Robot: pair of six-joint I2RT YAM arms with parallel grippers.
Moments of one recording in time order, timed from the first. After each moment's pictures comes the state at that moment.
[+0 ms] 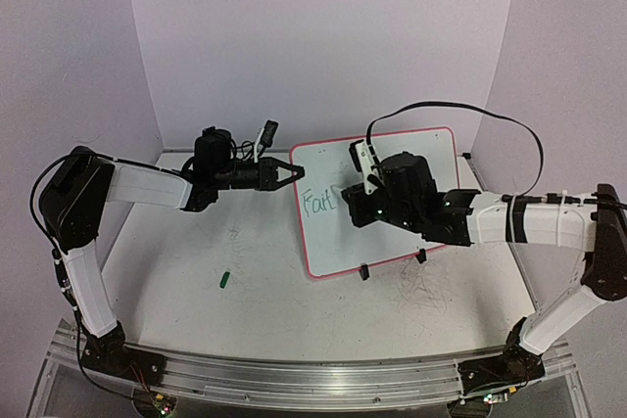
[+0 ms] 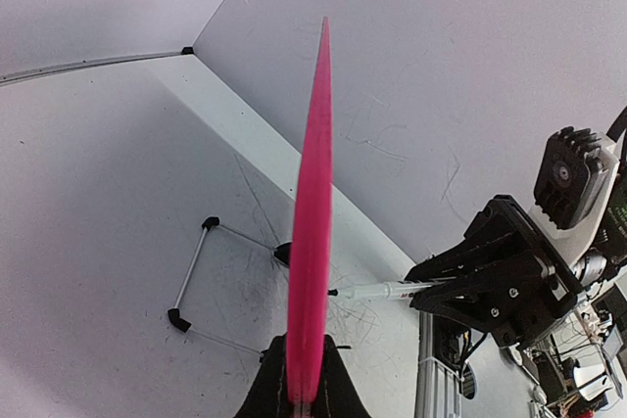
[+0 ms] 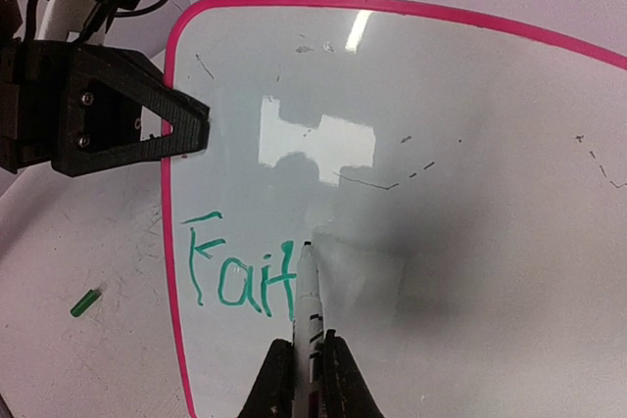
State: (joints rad) left arm -0.58 1.85 1.13 0.59 0.77 -0.56; right arm 0.90 1.52 1.04 0.04 0.27 0.21
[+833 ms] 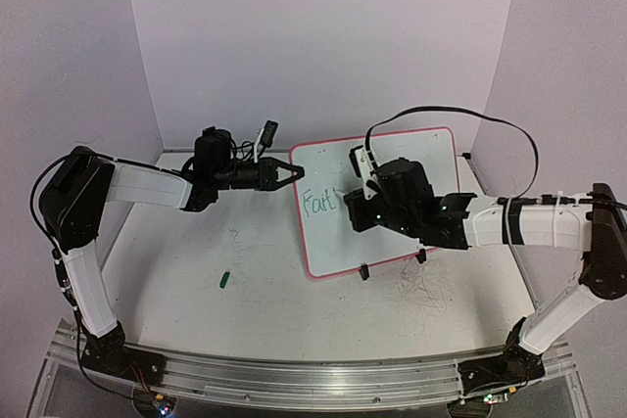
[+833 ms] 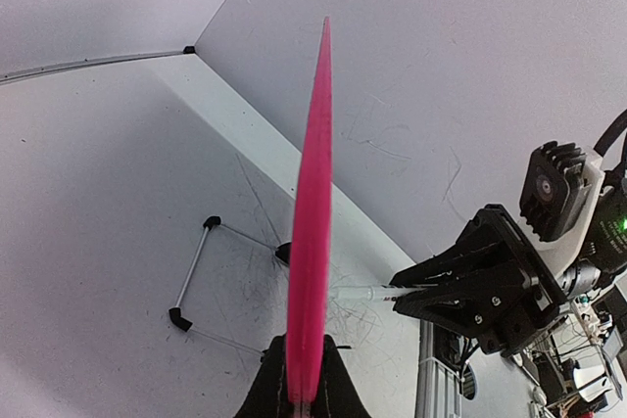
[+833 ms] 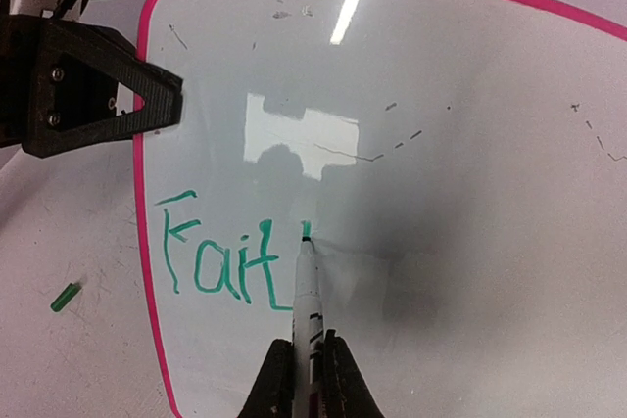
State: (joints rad) left arm -0.58 1.85 1.13 0.59 0.77 -0.56; right arm 0.90 1.54 1.02 0.04 0.31 0.22
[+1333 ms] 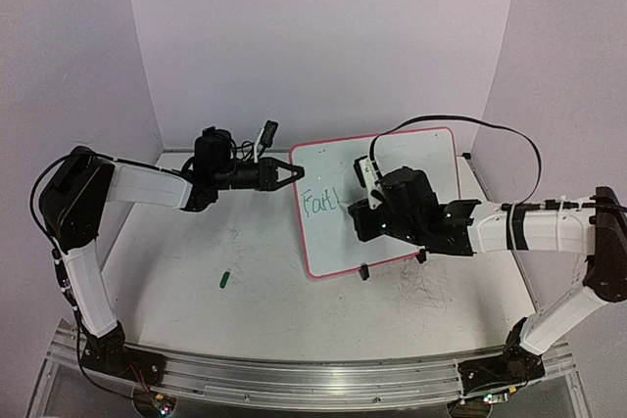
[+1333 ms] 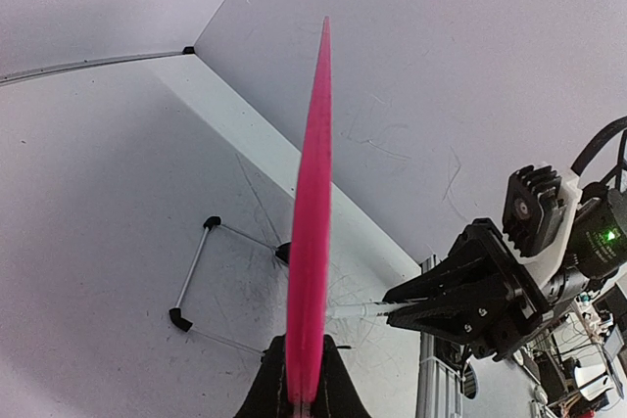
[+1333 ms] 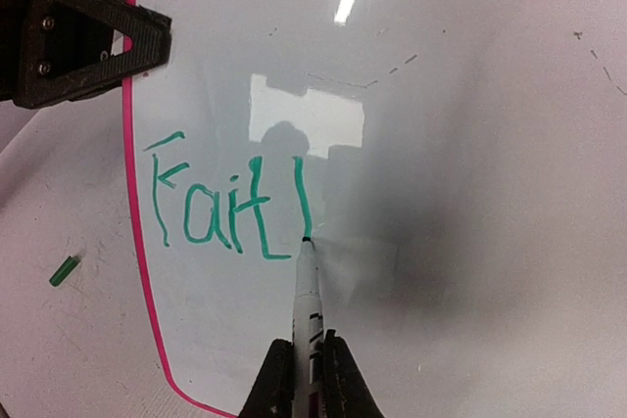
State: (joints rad) left arm -0.58 1.85 1.13 0.58 0.77 -0.56; right arm 0.90 1.51 0.96 0.03 0.29 0.25
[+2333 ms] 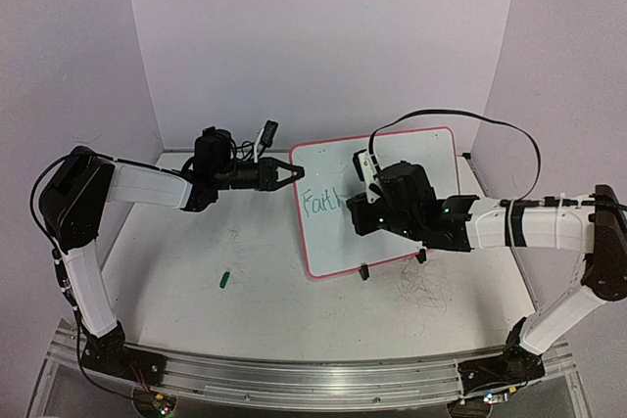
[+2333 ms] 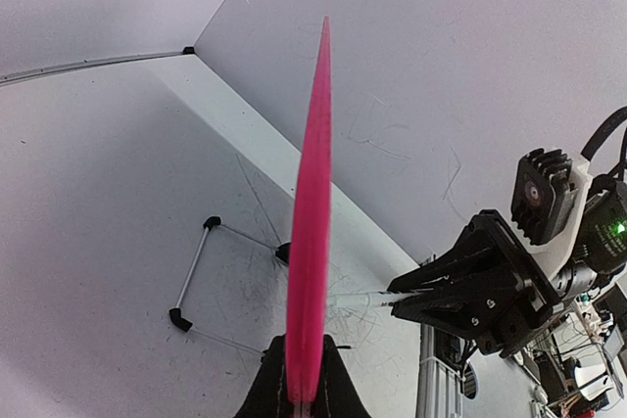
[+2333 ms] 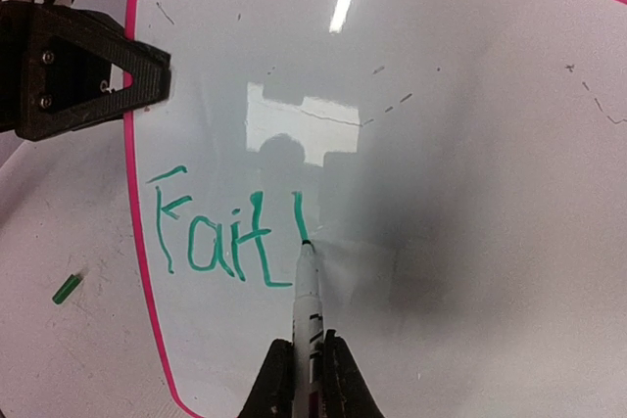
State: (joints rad) left arm -0.58 1.85 1.13 0.59 0.77 -0.56; right arm 0.90 1.52 1.00 0.02 0.31 0.26
